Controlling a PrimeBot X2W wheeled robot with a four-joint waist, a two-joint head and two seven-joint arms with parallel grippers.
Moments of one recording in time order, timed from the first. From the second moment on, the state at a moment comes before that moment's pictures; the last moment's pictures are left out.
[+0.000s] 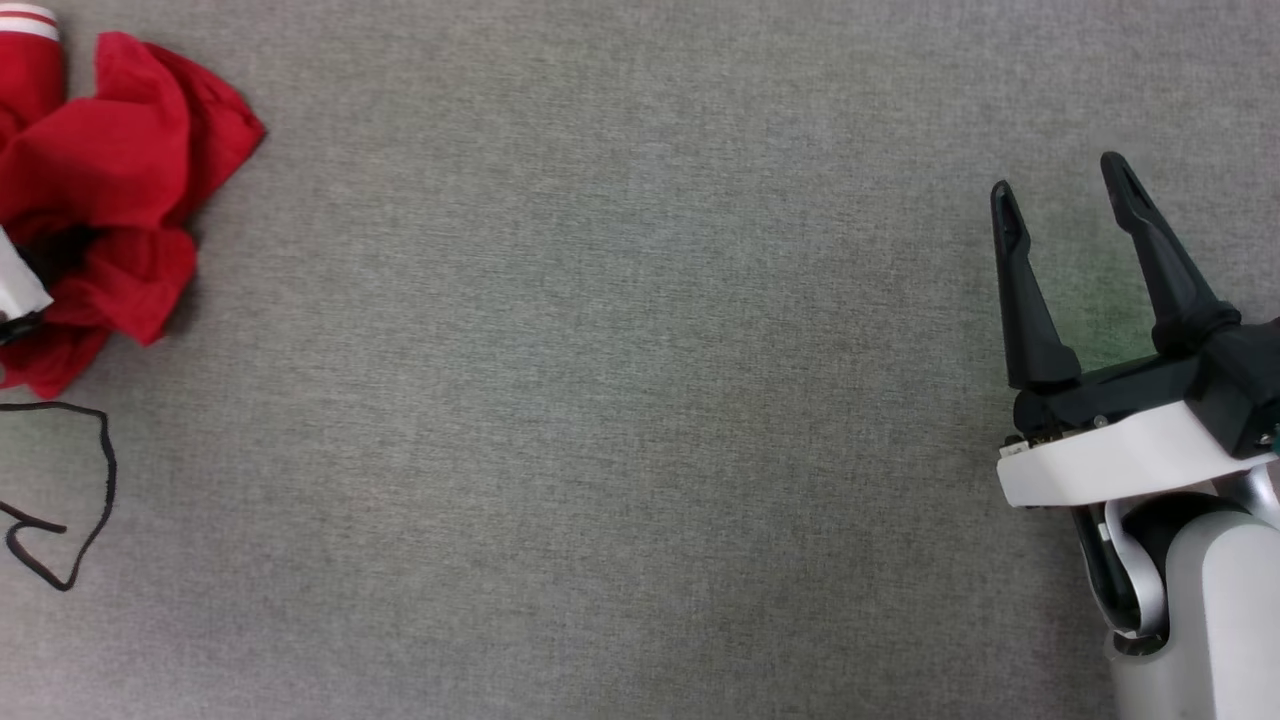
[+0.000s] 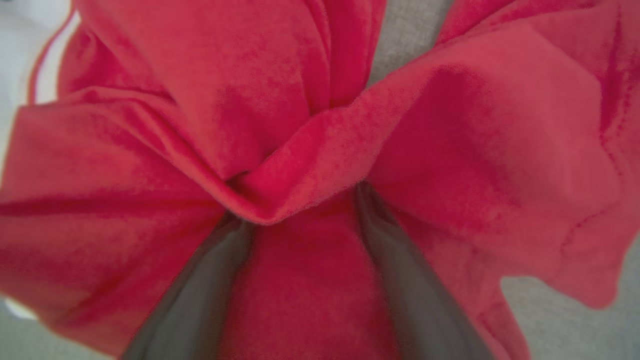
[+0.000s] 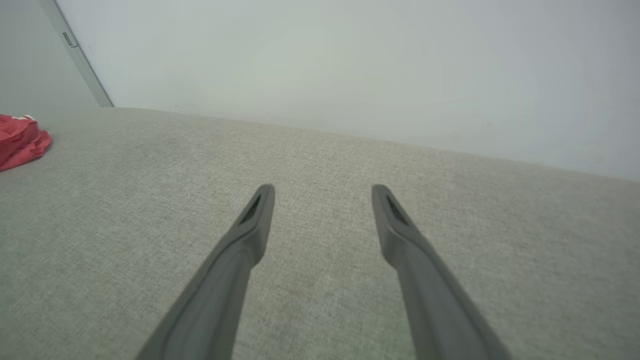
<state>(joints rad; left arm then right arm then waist) -0.82 0.55 0.09 0.63 -0.63 -0.09 0.84 -0.31 -0.07 0.06 -0.19 0.01 0.13 -0.01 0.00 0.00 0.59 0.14</state>
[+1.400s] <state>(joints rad) -0.94 0.36 -0.21 0.49 -0.32 -0.07 0.02 -0.10 -0.05 0.00 -0.09 0.12 0.13 -0.06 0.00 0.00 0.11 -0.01</state>
